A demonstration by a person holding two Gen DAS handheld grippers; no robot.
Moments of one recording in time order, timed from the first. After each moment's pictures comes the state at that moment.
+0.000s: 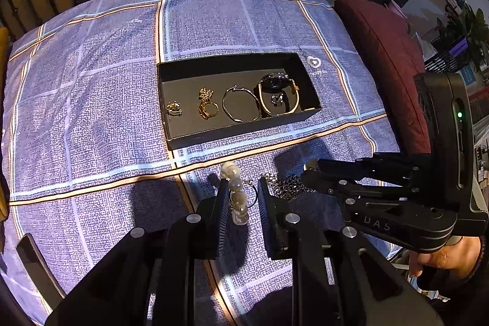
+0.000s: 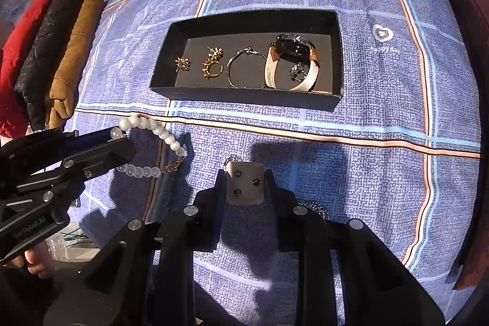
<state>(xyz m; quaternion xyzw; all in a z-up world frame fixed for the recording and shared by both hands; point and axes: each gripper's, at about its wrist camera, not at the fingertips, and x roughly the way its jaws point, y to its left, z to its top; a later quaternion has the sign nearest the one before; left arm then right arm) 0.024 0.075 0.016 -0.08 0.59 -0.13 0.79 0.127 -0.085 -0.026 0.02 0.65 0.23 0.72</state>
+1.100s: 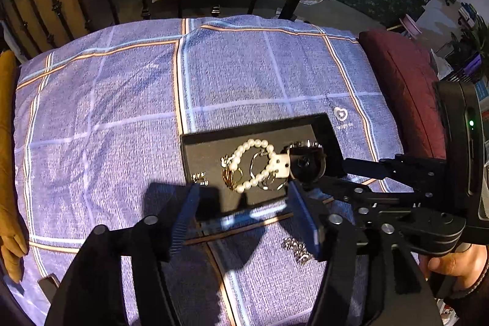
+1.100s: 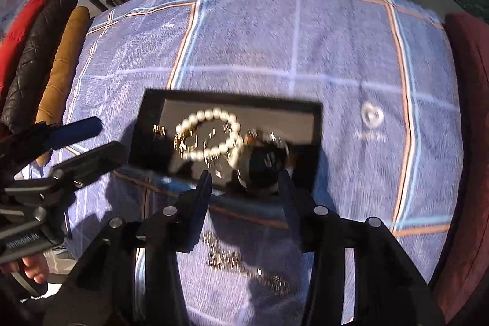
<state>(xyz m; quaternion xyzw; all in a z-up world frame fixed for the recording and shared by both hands) 0.084 0.090 0.028 -0.07 0.58 -0.09 0.81 0.200 -0.078 -0.015 -0.01 0.64 0.21 0.74</state>
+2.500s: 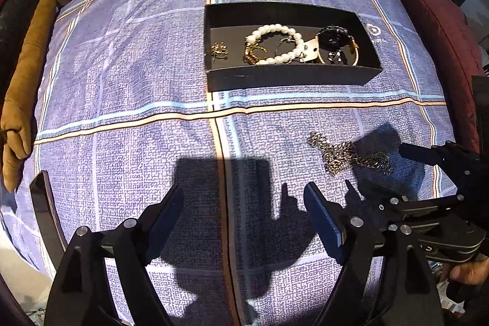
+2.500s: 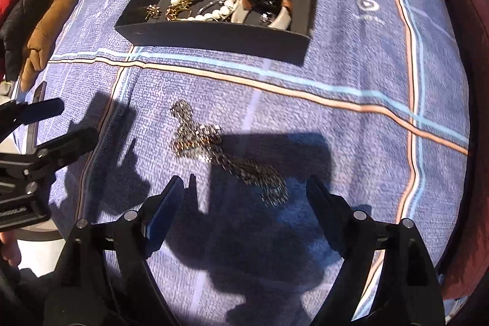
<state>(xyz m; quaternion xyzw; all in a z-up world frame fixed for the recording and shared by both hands) -0.010 0.060 -0.025 -0.05 0.63 0.02 0.77 0.095 -0.095 -0.069 -0.08 0.65 0.22 0.72</state>
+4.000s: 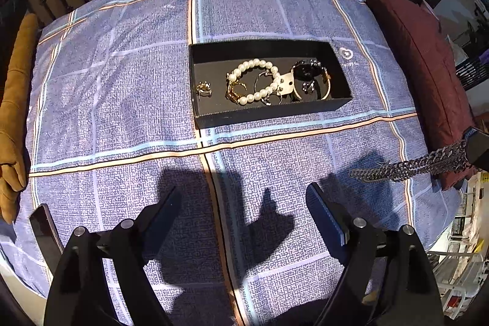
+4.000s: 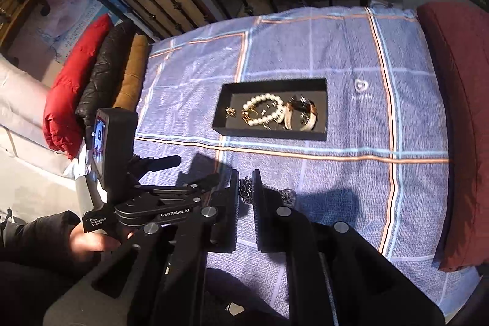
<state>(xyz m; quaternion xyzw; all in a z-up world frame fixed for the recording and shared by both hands) 0.015 0.069 0.016 -0.05 0.61 -0.05 0.79 0.093 -0.120 0.090 0.08 0.57 0.27 0.77</state>
